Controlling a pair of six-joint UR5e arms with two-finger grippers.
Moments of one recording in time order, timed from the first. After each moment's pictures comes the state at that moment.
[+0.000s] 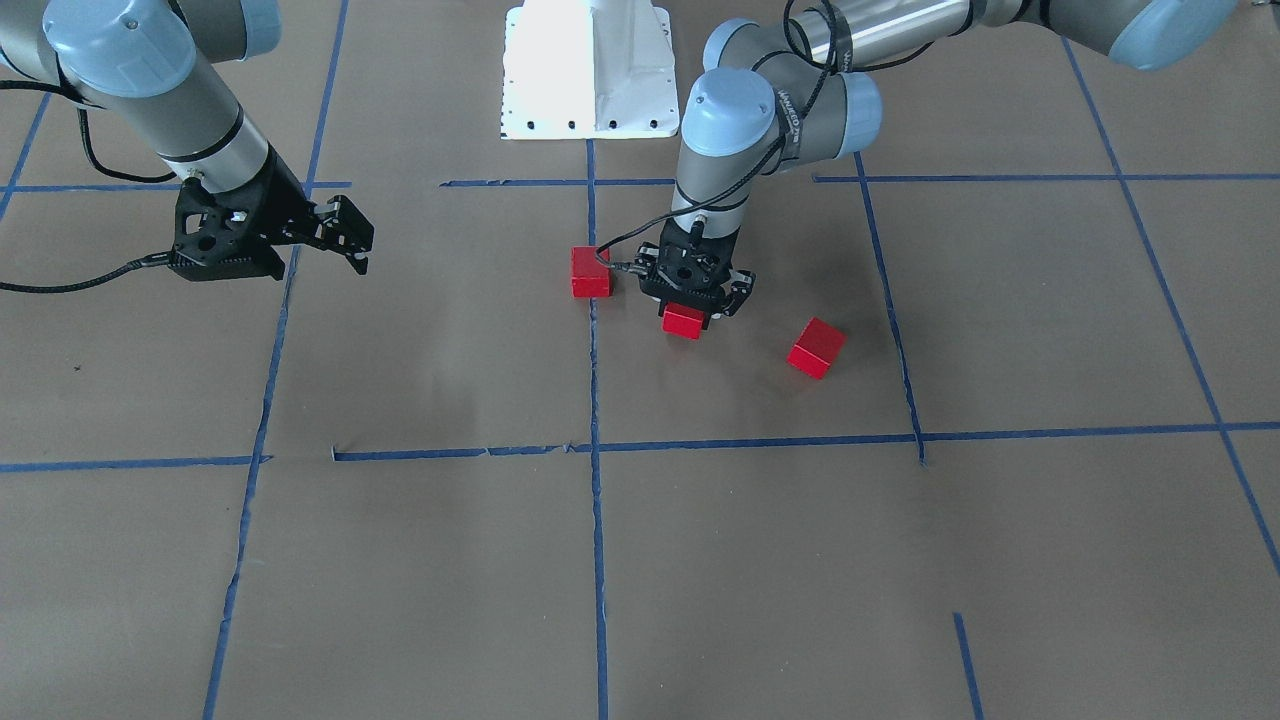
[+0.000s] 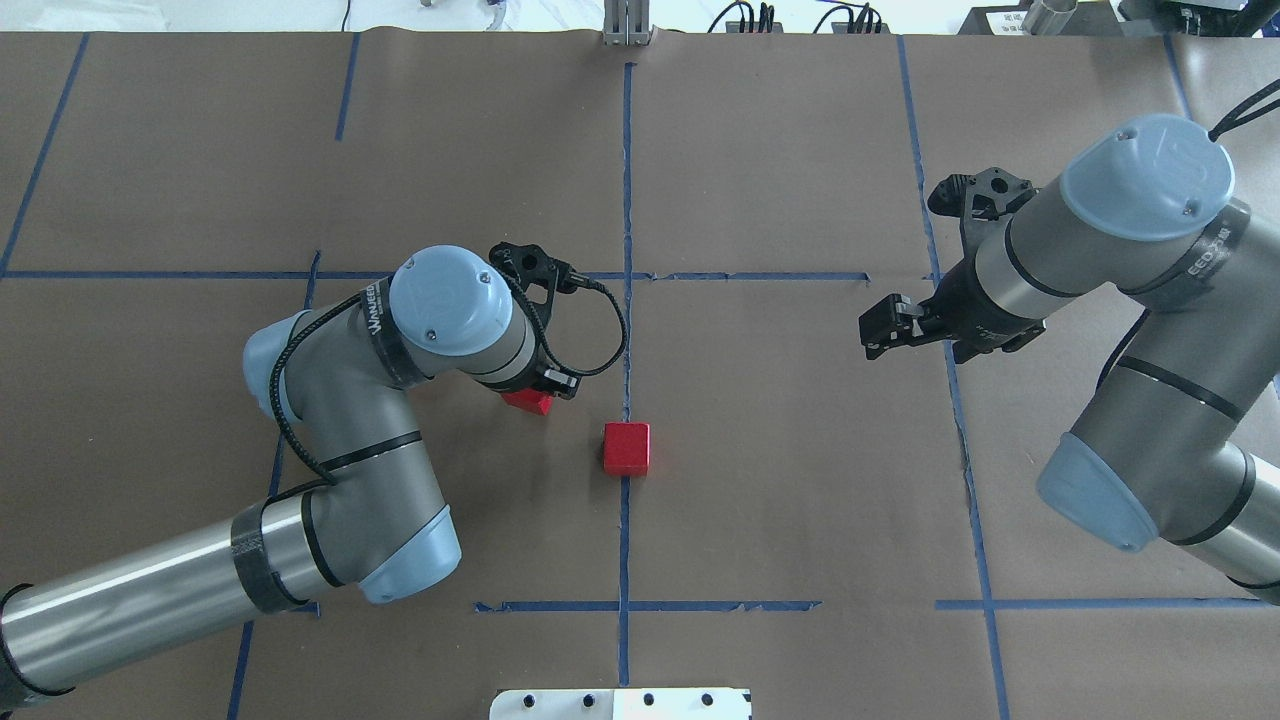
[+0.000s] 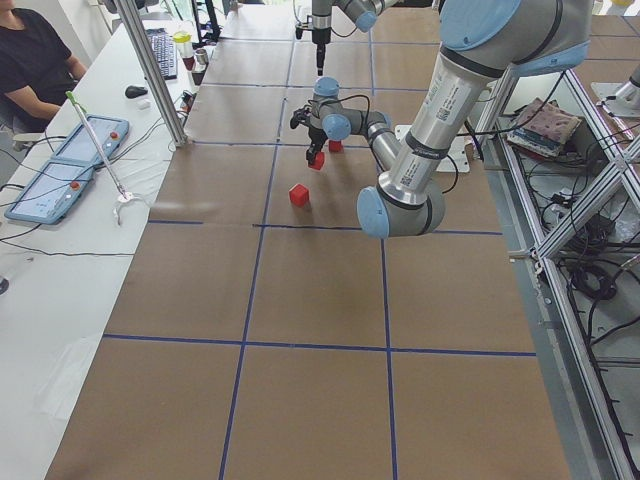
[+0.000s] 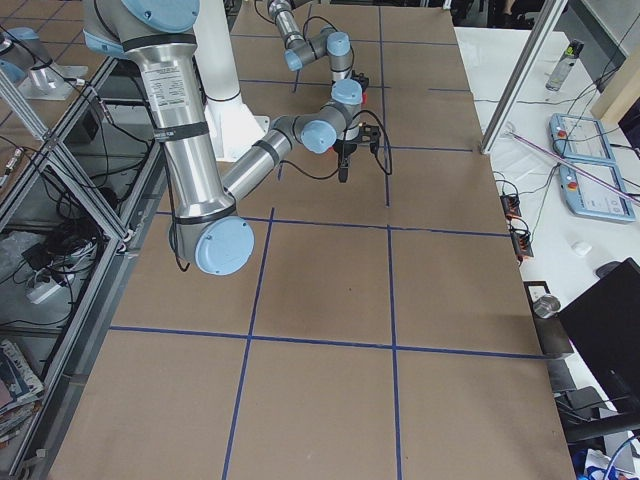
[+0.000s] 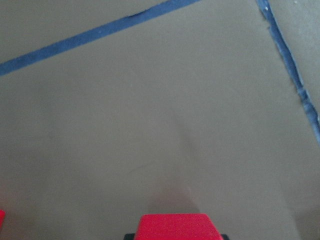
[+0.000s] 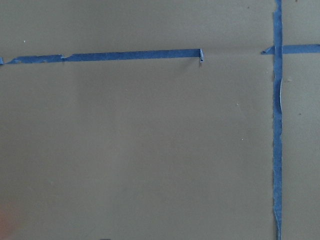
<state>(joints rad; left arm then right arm) -0.51 -2.25 -1.58 -1.73 -1.78 -0.89 0.76 -1.31 1.99 -1.52 2.11 1.05</state>
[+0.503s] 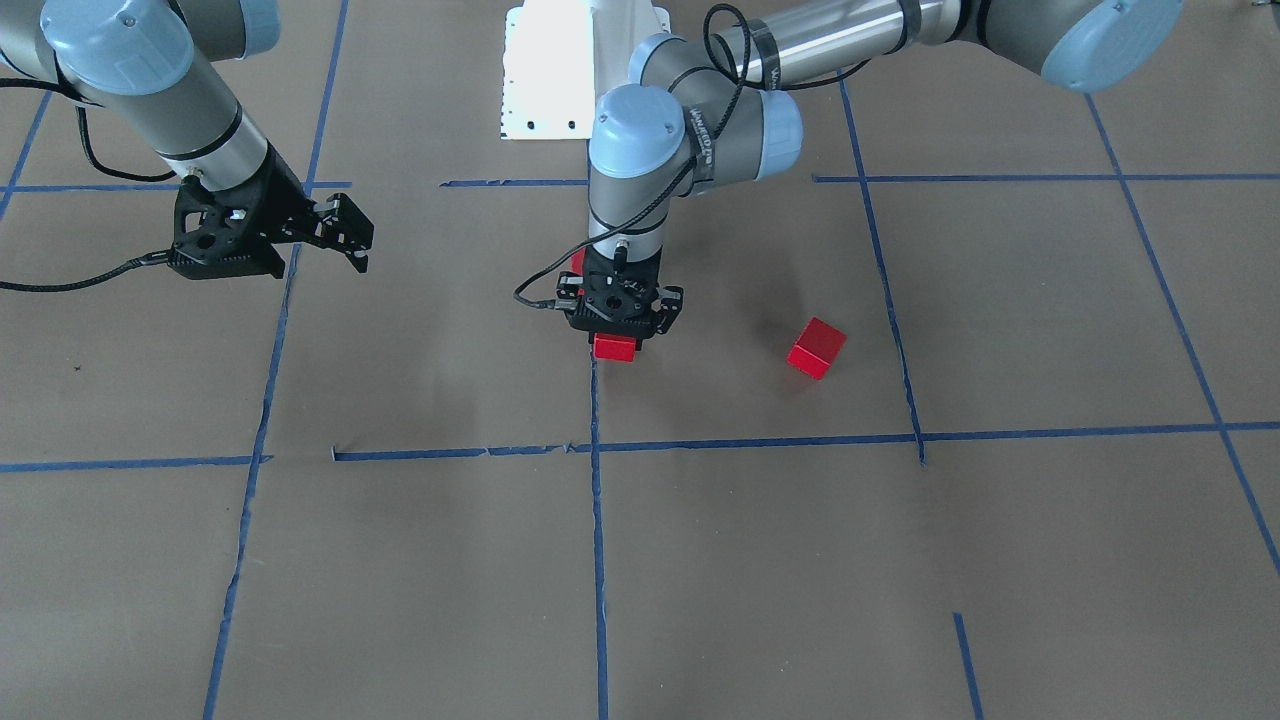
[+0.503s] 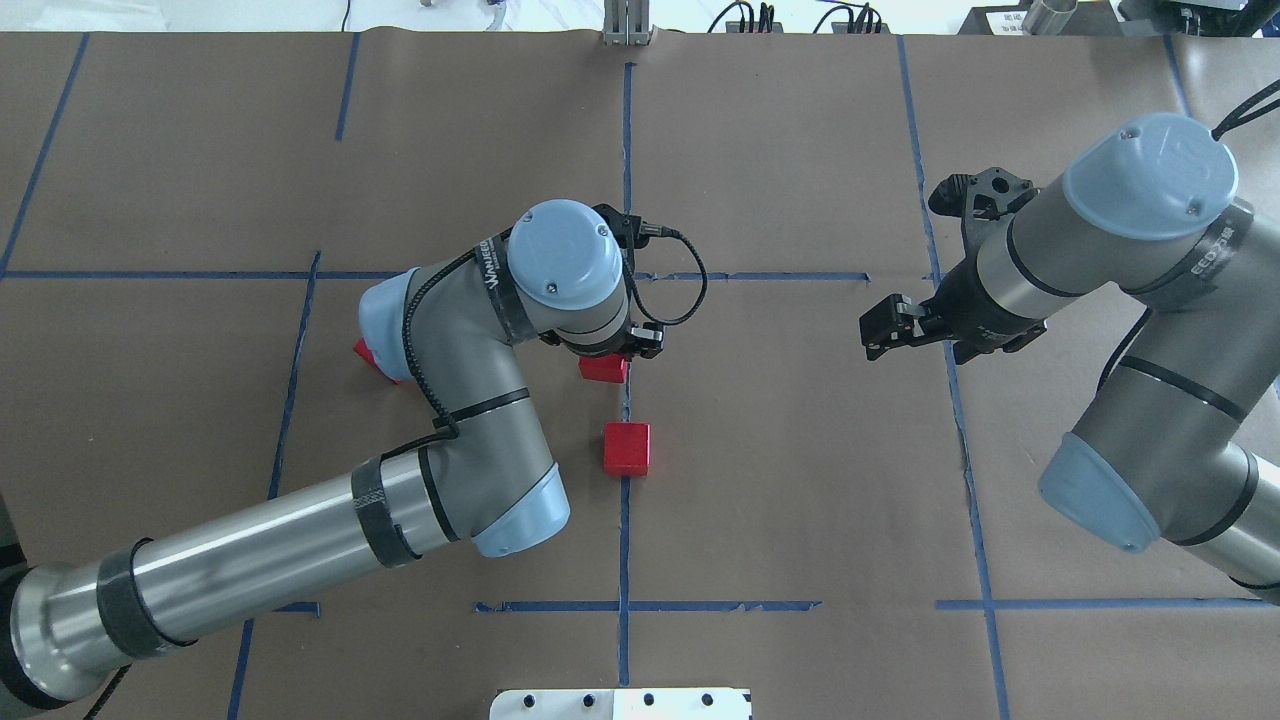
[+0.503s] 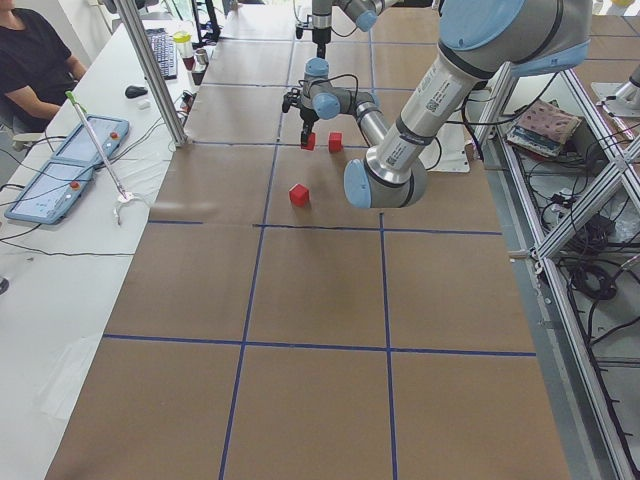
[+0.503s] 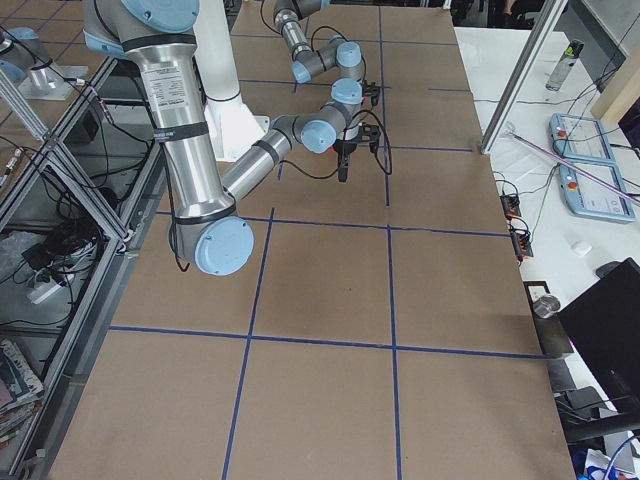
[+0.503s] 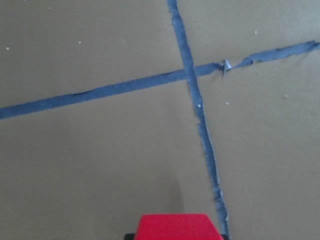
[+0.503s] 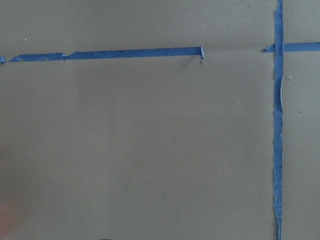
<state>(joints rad) -0.50 -2.46 -1.37 -1.72 -1.79 -1.13 0.76 -1.31 1.99 -1.52 2.13 1.05</state>
